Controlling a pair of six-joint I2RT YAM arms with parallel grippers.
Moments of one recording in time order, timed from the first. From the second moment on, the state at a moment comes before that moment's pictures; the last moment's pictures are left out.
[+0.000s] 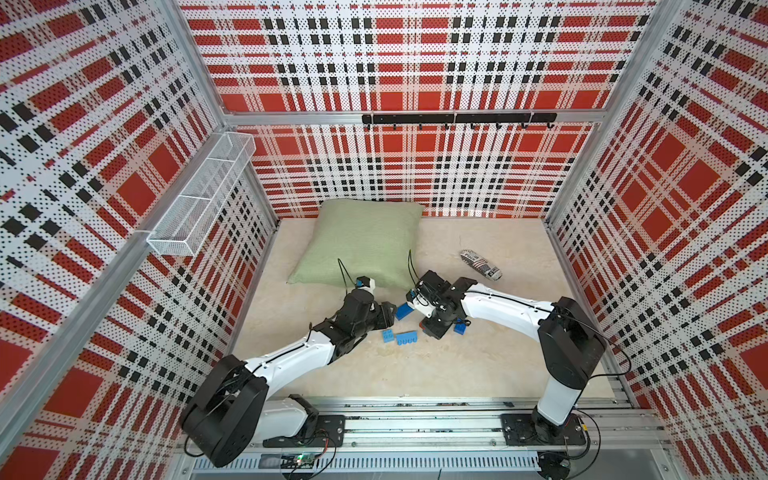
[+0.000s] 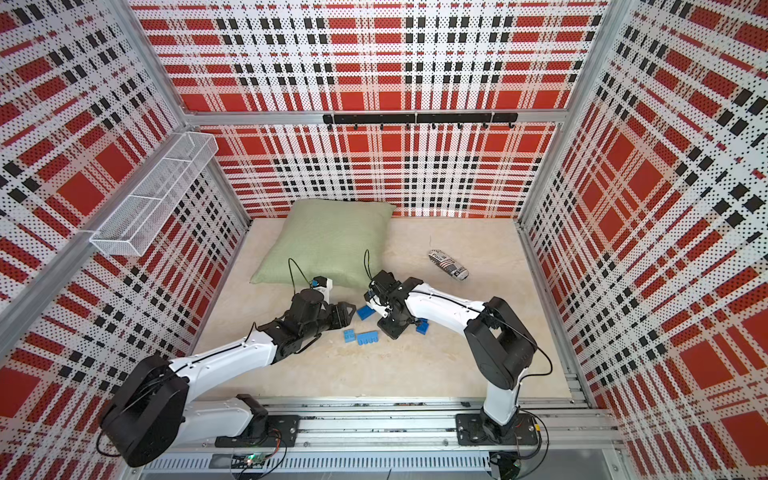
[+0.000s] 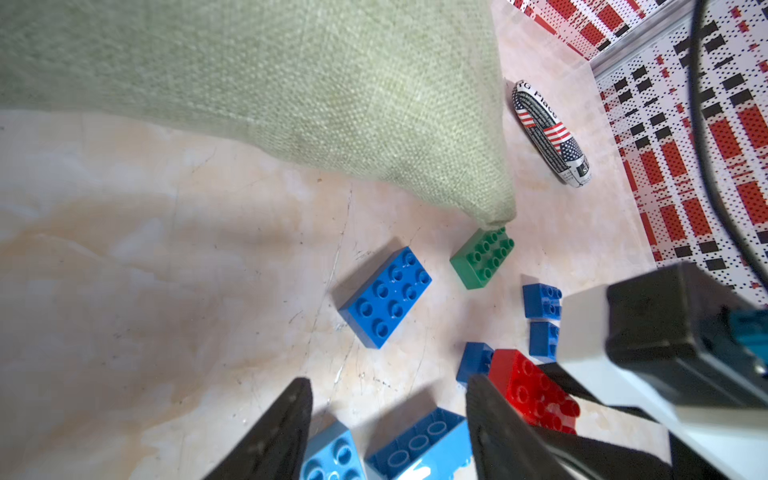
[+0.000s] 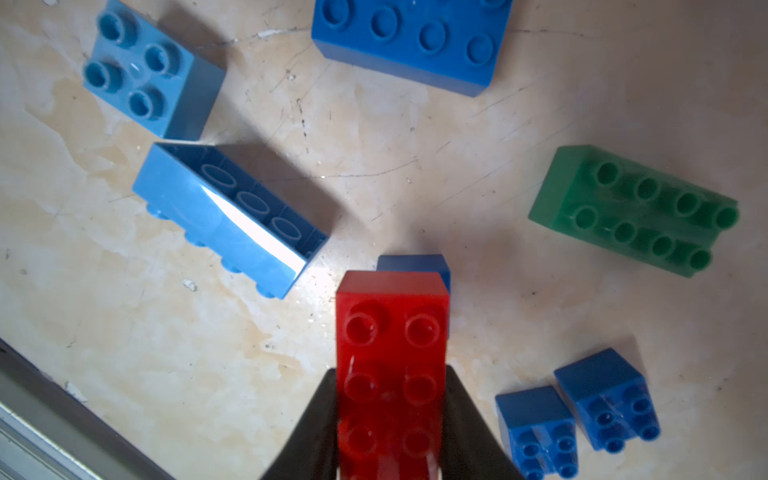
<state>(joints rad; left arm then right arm) -0.58 1.27 0.55 0.08 0.02 -0.67 0.79 1.78 1.25 -0.79 -0.03 -0.10</state>
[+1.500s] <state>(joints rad) -0.54 1.27 0.52 0.08 0.05 -0.66 0.72 1.80 1.18 -0.66 -0.12 -0.17</state>
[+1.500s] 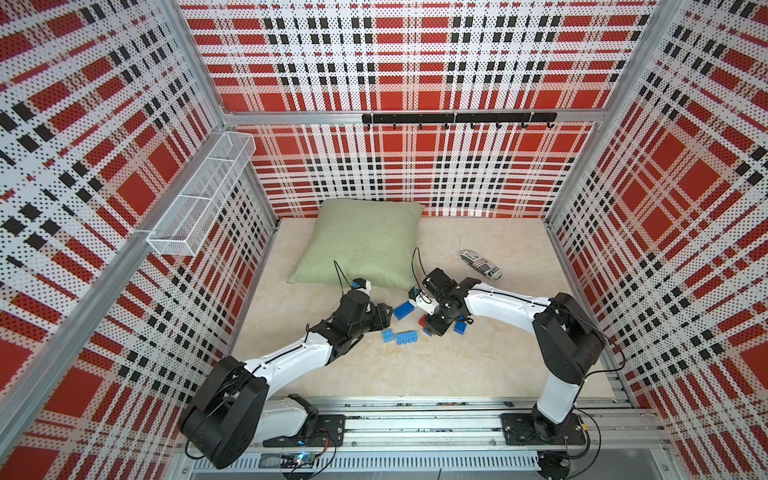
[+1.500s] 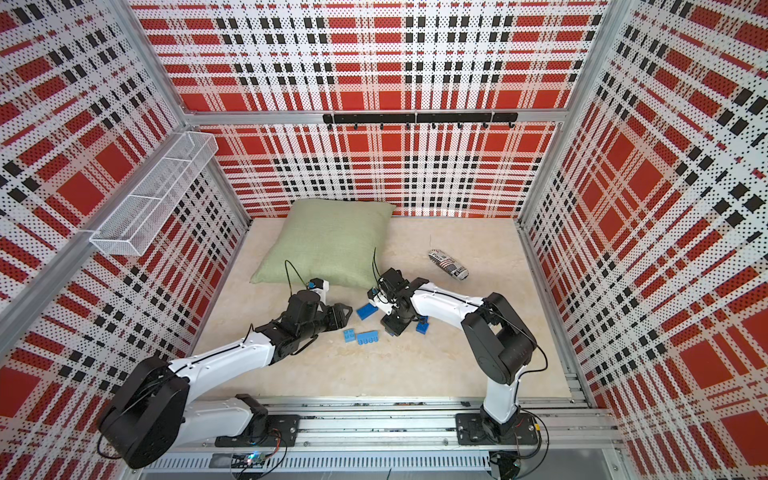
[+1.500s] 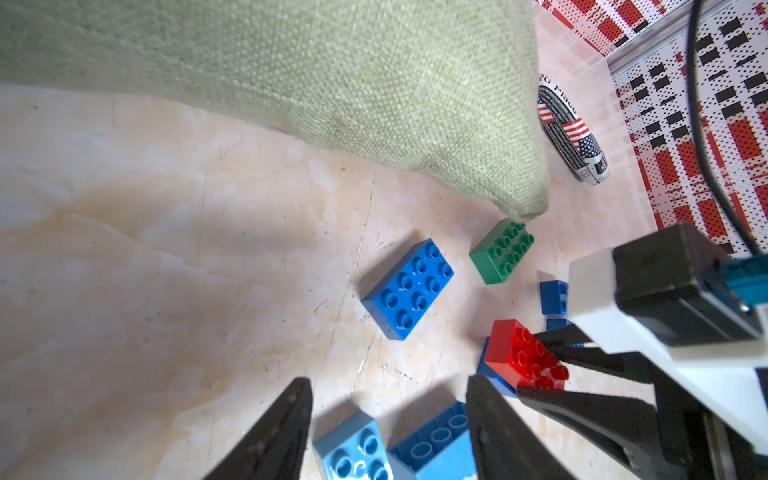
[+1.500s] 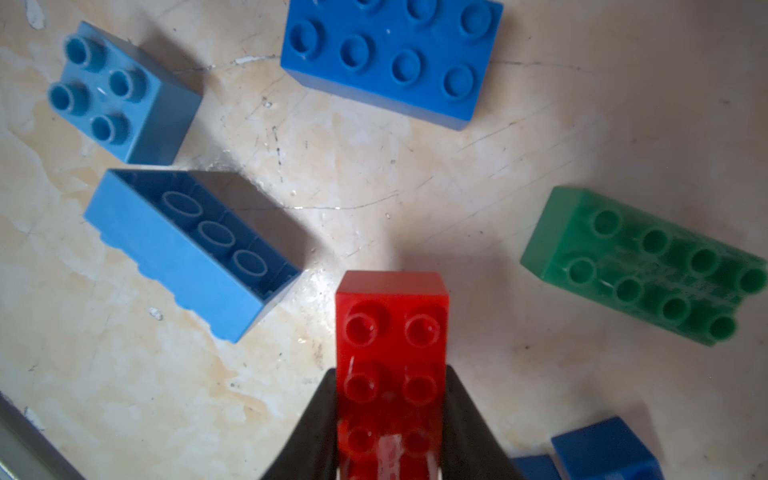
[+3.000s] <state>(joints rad) -0.51 1.25 0.50 0.08 0.07 -0.65 0.75 1.72 1.11 -0.67 -0.07 -0.25</state>
